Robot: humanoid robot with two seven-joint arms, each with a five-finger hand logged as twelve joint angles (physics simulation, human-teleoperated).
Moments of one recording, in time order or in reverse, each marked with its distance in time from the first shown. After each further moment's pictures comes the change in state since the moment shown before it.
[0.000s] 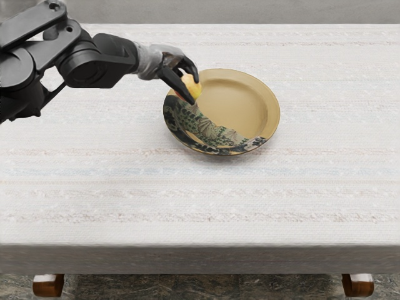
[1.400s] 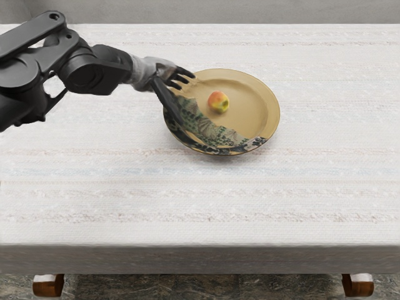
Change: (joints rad) left arm 0.024 -0.026 0.005 0.128 -0.076 -0.060 0.000; right arm 0.000 0.000 0.000 0.000 0.000 0.001 0.000
